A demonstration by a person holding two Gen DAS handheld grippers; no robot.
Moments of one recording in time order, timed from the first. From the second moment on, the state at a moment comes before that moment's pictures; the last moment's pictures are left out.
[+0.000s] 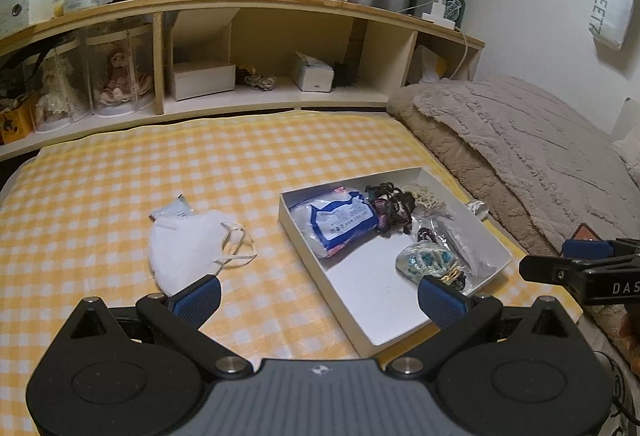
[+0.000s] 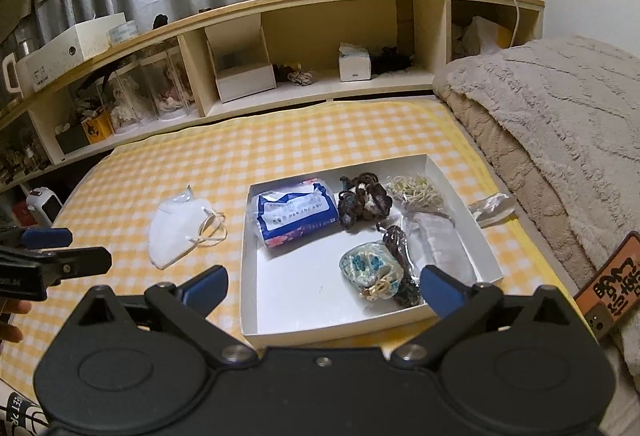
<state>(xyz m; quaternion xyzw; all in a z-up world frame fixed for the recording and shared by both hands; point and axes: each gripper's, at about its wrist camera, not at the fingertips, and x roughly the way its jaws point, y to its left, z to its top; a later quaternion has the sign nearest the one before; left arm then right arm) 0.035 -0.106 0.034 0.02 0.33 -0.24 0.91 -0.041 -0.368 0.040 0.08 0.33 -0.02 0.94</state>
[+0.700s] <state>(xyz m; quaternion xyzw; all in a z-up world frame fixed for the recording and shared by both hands) 0.068 -0.031 0.000 -0.02 0.33 -0.15 0.93 -0.007 -0.309 0.024 0.08 0.31 0.01 0.95</state>
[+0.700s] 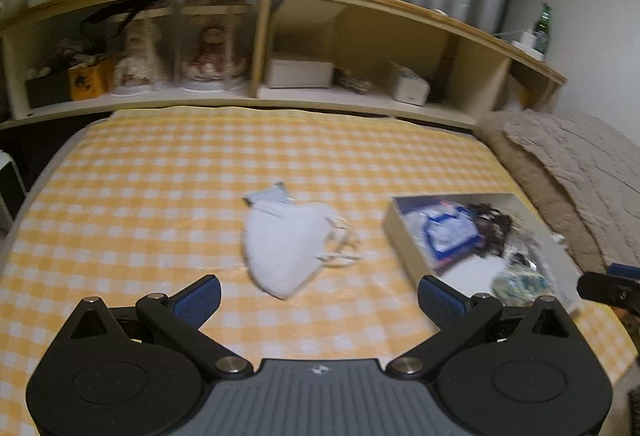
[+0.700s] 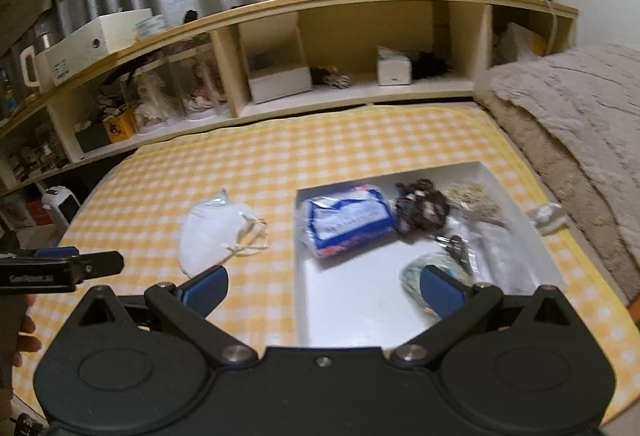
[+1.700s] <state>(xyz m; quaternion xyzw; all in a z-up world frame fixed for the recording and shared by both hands) 0.202 0.023 -0.039 -0.09 0.28 -0.09 0.95 0.190 -0.156 -0.101 0.01 0.28 0.14 0.95</state>
